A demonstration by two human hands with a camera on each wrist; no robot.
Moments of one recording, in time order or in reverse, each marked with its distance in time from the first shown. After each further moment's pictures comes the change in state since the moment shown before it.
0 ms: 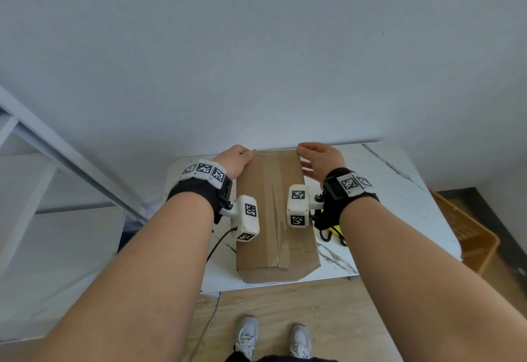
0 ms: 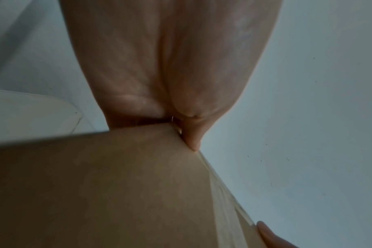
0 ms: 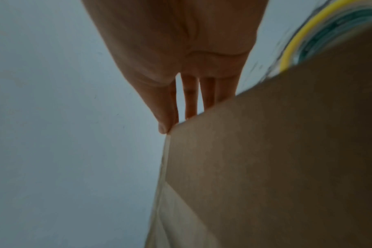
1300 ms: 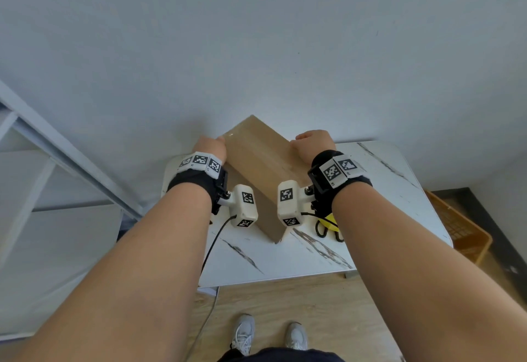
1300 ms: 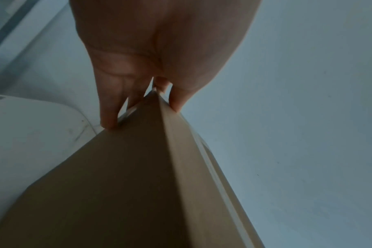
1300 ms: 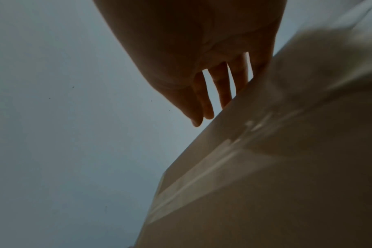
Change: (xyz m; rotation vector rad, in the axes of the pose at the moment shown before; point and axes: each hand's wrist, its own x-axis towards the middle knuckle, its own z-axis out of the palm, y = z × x) left_hand 0.004 0.000 -0.015 -0.261 0.357 -0.332; right_hand -0.008 -0.035 0.013 -0.643 0.122 -0.070
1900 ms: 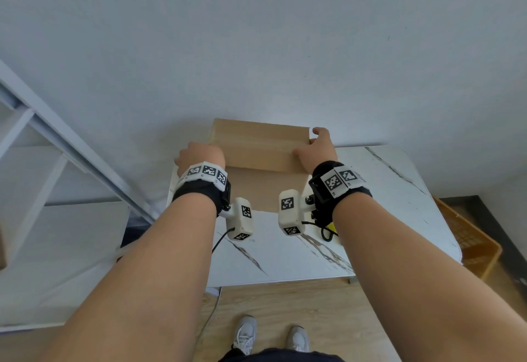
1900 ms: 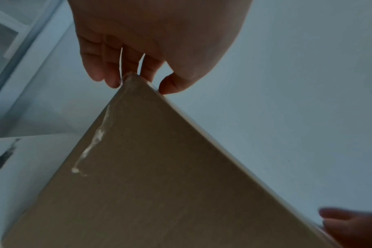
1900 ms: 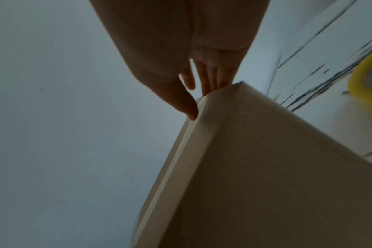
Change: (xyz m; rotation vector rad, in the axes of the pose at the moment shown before) left_hand -0.001 -0.024 -0.013 0.184 0.253 -0.113; right_hand 0.001 0.009 0.019 0.163 0.024 -0.064
